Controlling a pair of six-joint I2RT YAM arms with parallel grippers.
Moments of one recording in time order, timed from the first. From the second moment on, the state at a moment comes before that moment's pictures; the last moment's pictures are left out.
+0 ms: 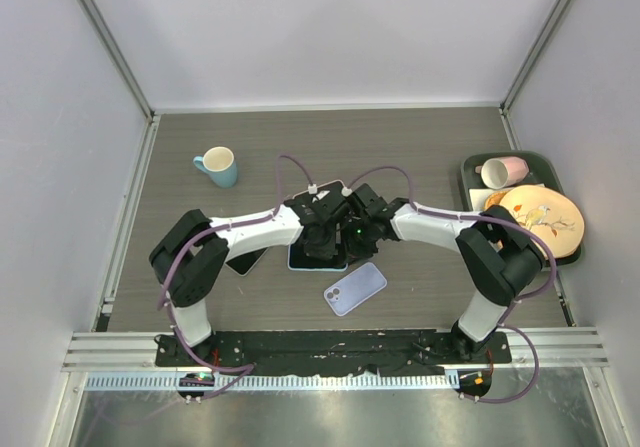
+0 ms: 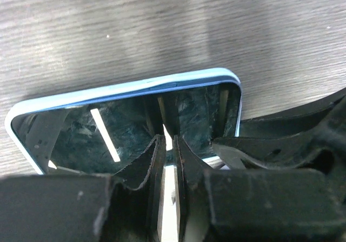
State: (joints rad) left arm -0.90 1.81 1.19 -0.57 -0.14 -0.77; right arm 0.70 1.72 0.93 -0.38 -0.24 0.53
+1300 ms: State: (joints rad) left arm -0.91 1.81 1.20 -0.56 -0.19 -0.75; right arm 0.50 1.66 0.78 -0.11 -0.51 0.53
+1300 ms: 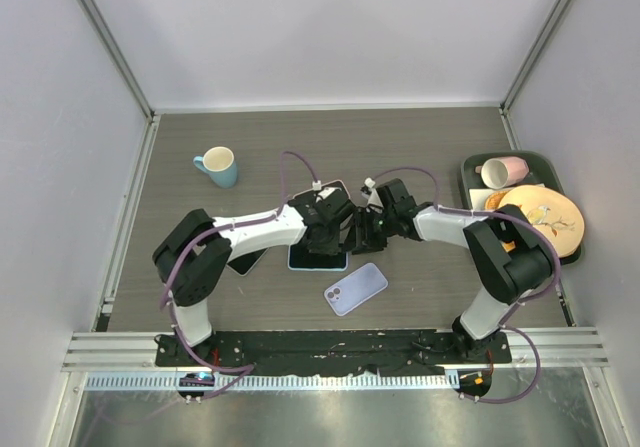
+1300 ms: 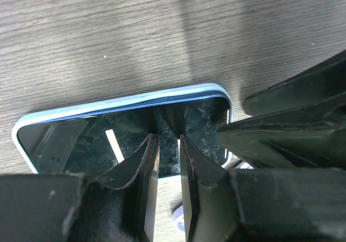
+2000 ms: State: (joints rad) left arm -0.90 1.91 1.33 -0.60 -0.14 -0.73; right arm 0.49 1.79 0.90 -0.18 -0.55 0.53
